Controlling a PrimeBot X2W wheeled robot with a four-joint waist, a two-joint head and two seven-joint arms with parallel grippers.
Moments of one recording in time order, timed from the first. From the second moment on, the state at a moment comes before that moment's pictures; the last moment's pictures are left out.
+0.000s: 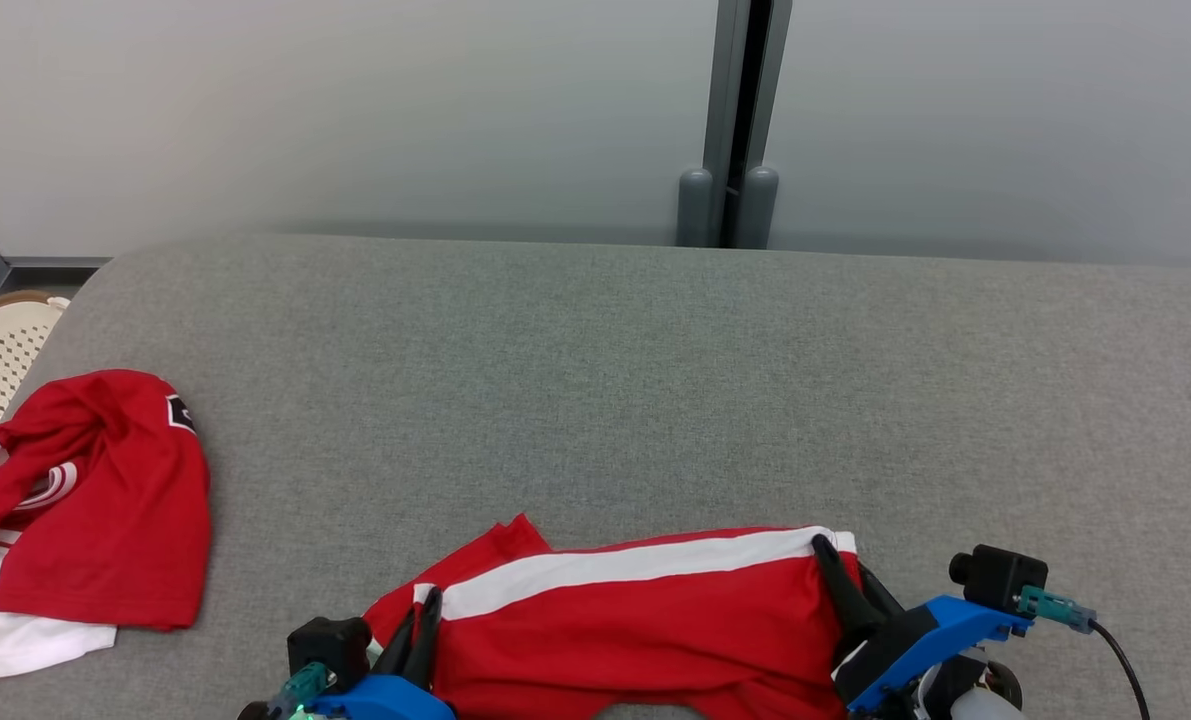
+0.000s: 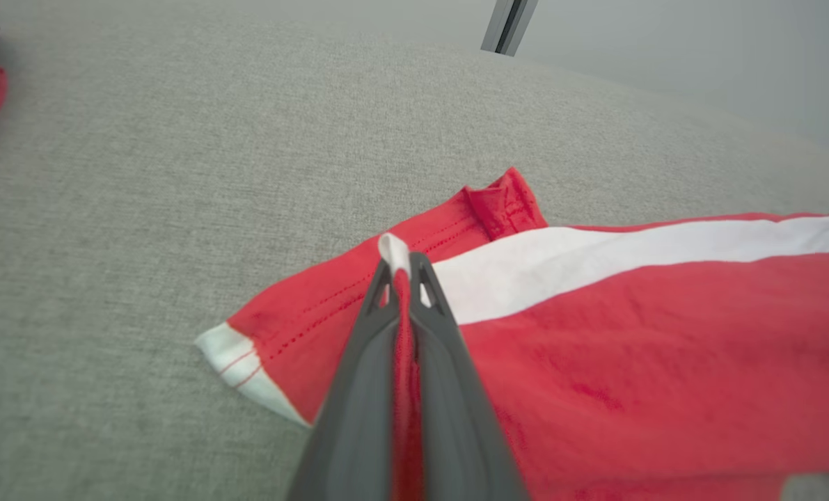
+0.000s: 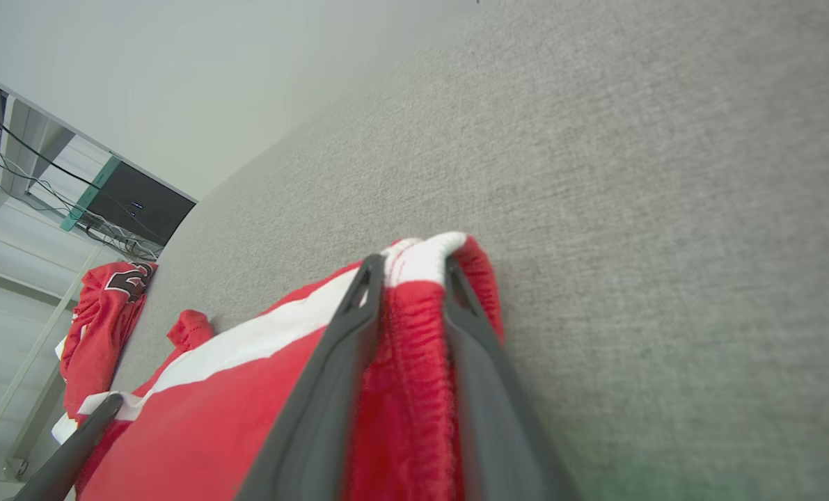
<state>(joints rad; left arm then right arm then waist) -0.19 0.07 -0.34 0.78 -0.41 -0.13 -0.26 -0.32 -0.13 0.45 0.77 0.95 0.13 -0.22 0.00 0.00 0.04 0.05</state>
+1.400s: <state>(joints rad) -0.93 0.40 -0.41 0.43 -0.55 -0.13 -0.18 -0.90 -0.43 0.50 0.34 0.68 0.13 -0.15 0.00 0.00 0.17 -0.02</state>
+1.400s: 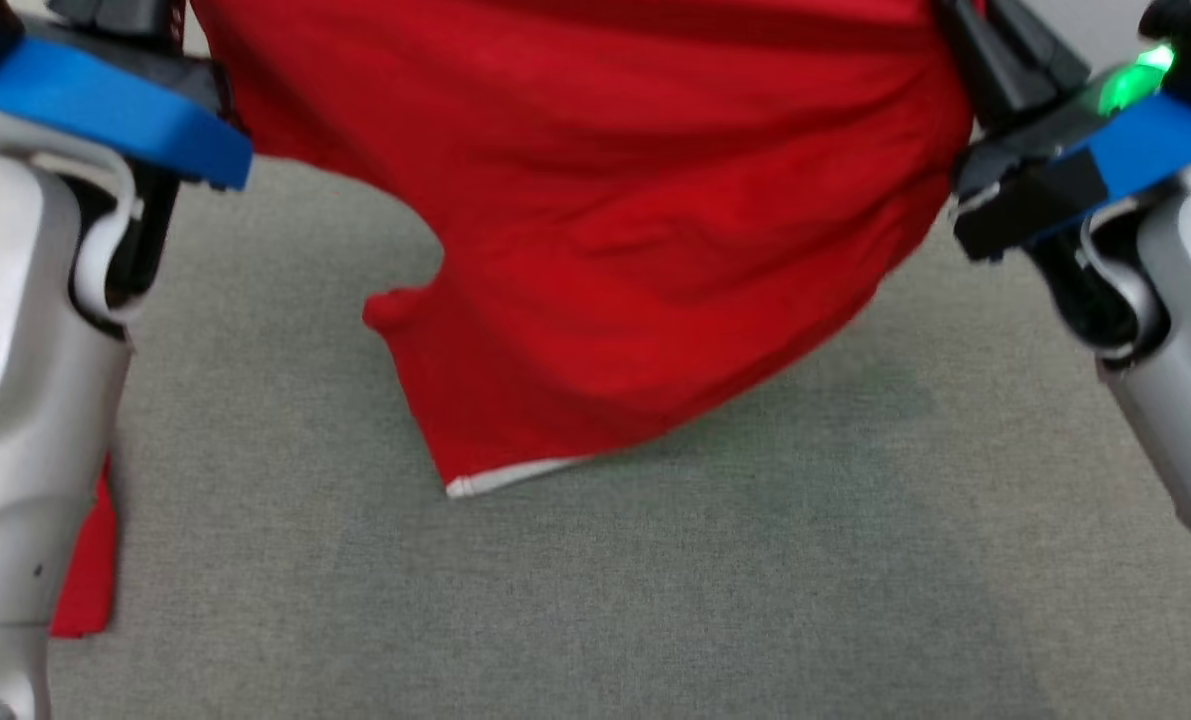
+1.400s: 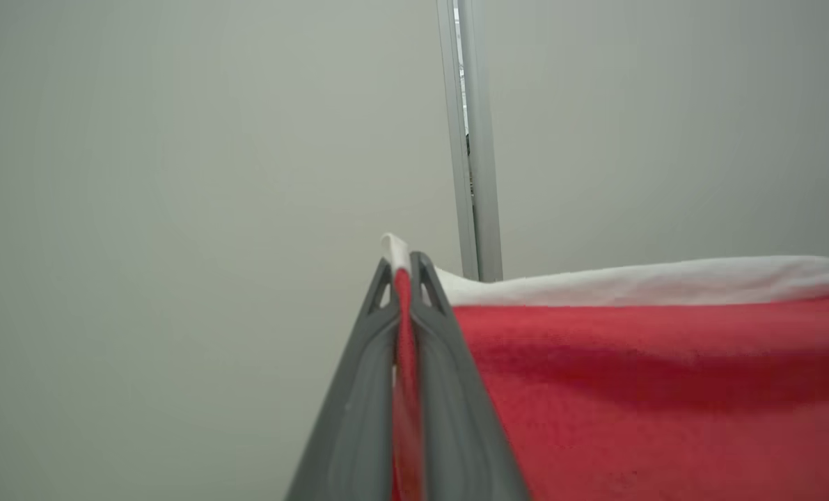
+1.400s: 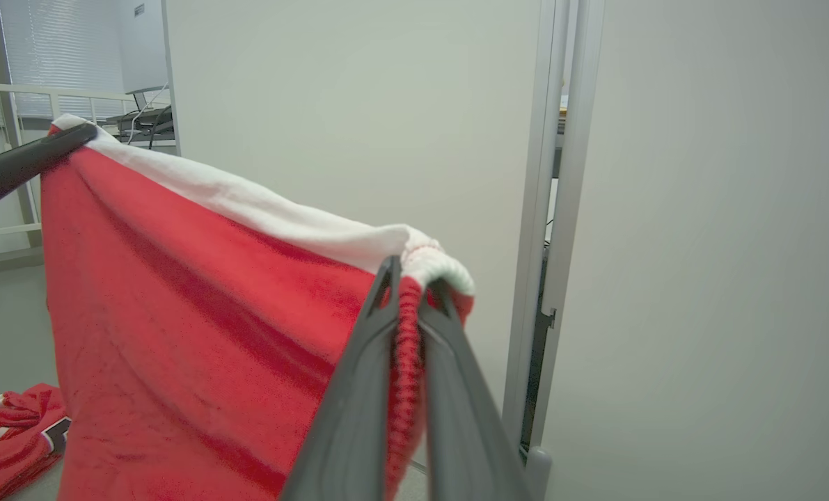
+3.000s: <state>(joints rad) 0.09 0.12 -0.10 0.31 -0.44 -0.13 -0.26 0.03 -0.31 0.55 0.15 0.36 0.13 -0.26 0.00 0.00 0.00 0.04</state>
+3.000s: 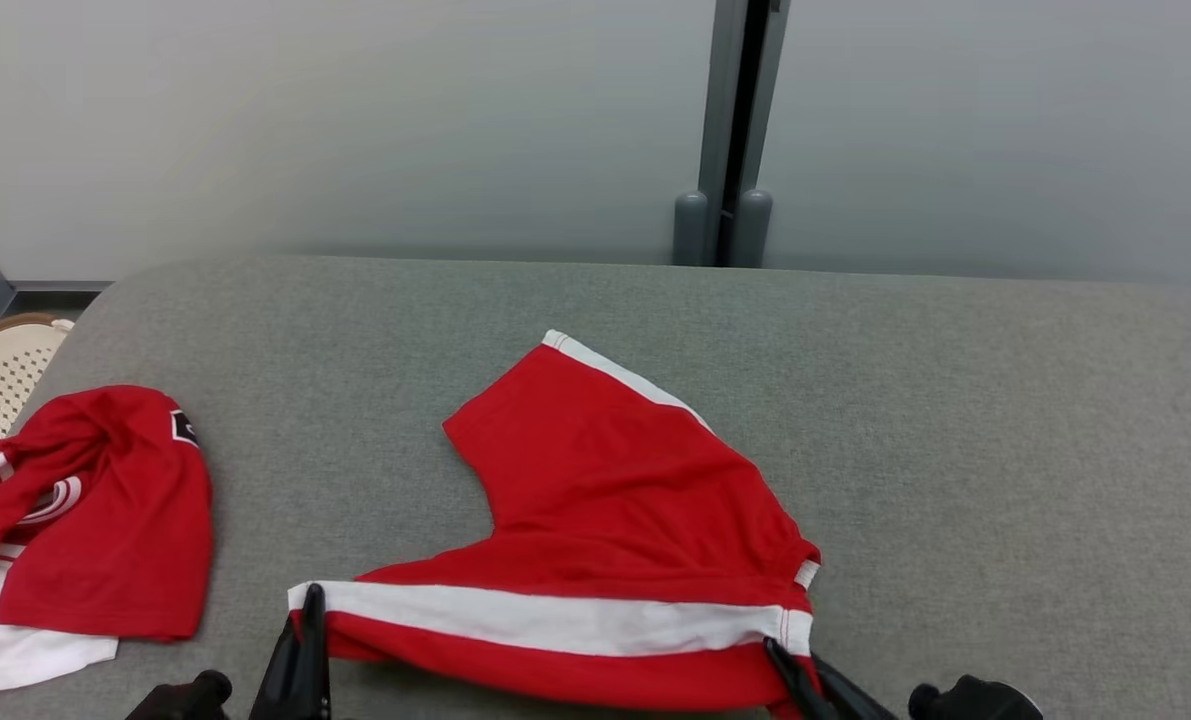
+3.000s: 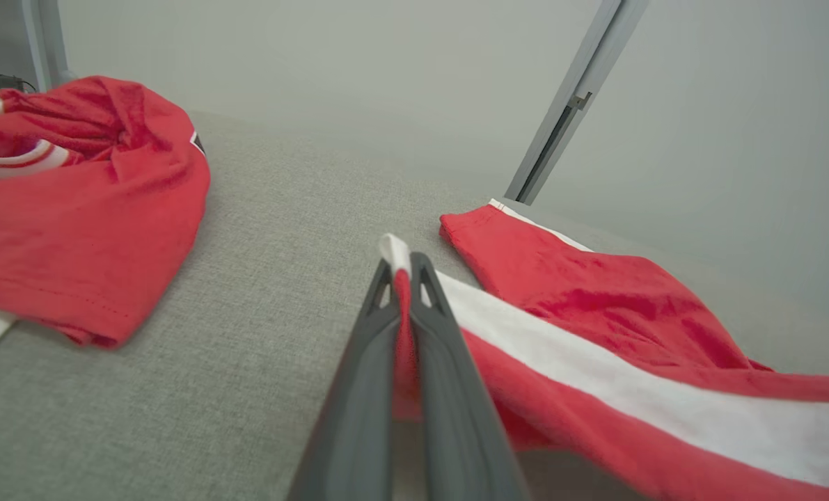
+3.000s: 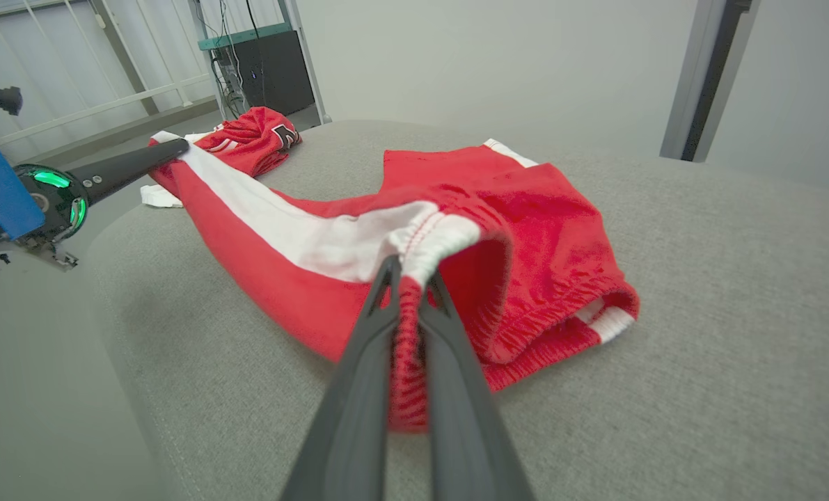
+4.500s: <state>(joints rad) -0.78 0.35 -0.49 0.68 -0.55 -0.13 -0.26 -0.24 -0.05 0.38 0.16 0.53 0.13 -0.26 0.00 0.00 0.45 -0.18</state>
